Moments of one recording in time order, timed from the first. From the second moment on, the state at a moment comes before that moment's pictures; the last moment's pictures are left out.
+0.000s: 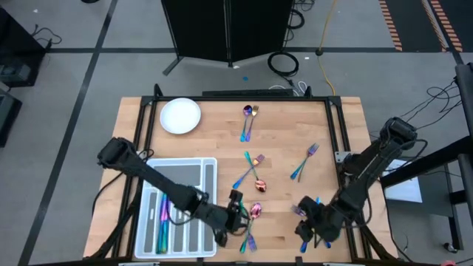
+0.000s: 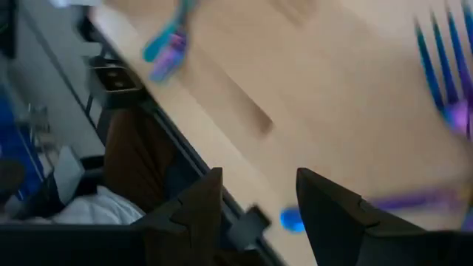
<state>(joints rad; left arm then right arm) -0.53 1.84 1.29 -0.01 -0.25 0.12 0.89 1.40 0.83 -0.37 0.20 1.80</state>
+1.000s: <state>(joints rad) -0.38 1.51 0.88 0.46 -0.19 0.32 0.92 1.58 0.83 -0.49 0.02 2.29</state>
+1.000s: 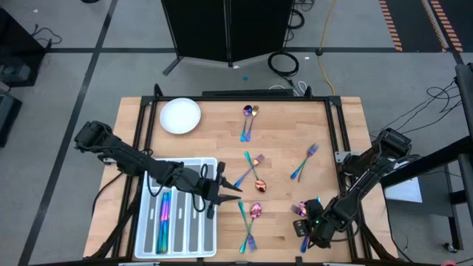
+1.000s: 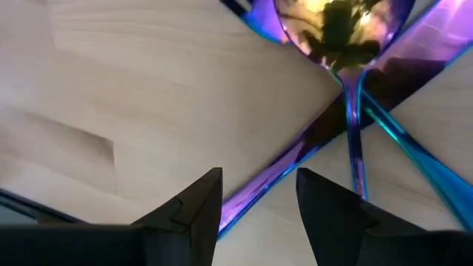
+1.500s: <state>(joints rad) -0.38 1.51 0.88 0.45 -0.19 0.32 0.92 1.65 1.20 -1.22 0.10 2.29</state>
